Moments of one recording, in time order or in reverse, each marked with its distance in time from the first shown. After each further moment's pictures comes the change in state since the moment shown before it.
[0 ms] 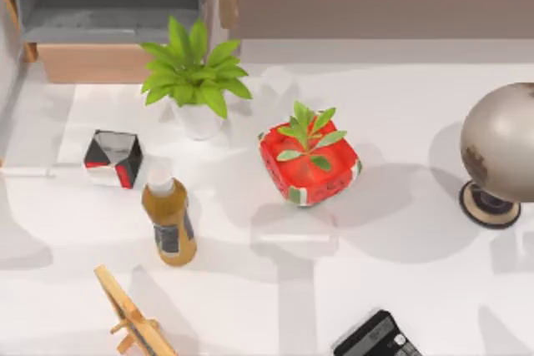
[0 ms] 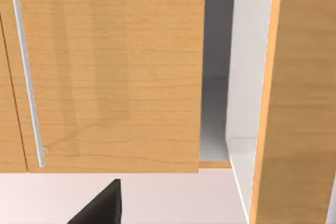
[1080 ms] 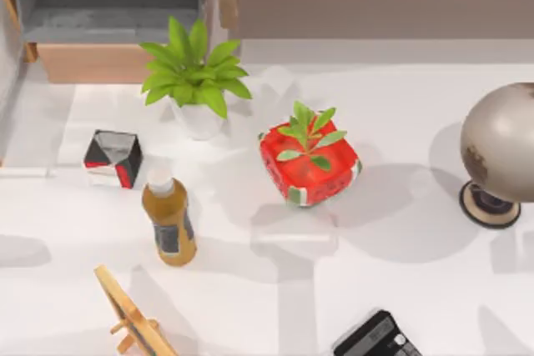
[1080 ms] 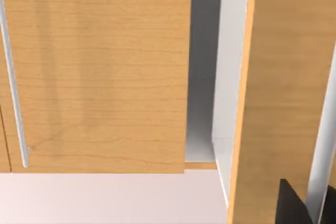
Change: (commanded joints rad) left arm 0.000 0.000 0.000 0.000 0.000 0.000; right arm 0.000 0.000 0.000 0.000 0.000 0.000
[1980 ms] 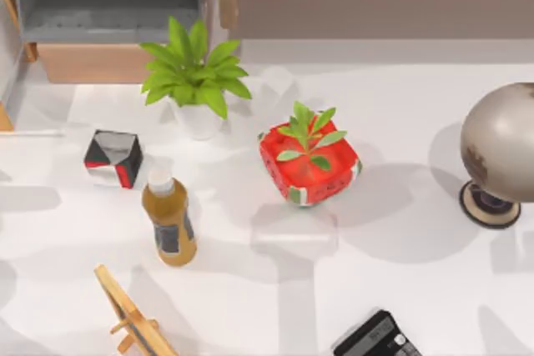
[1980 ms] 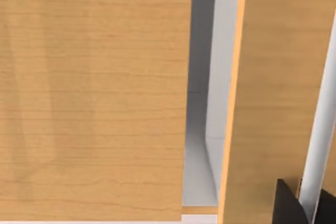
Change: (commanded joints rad) left arm -0.119 0.101 0.218 -0.133 -0.120 -0.009; right arm 0.000 0.000 0.000 0.000 0.000 0.000
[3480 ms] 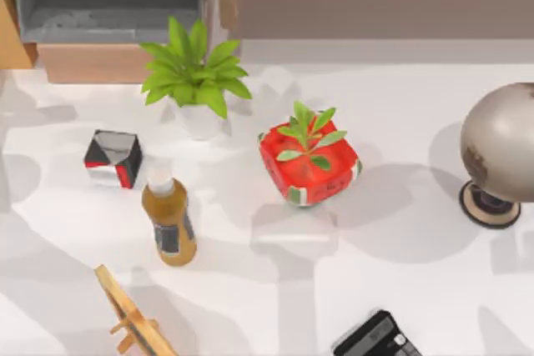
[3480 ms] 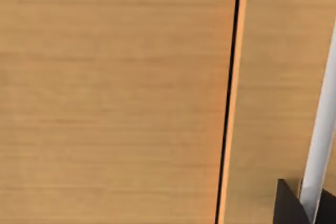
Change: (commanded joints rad) left arm -0.133 0.219 0.487 -0.267 -0.138 -0.008; right arm 0.000 0.000 0.000 0.000 0.000 0.000
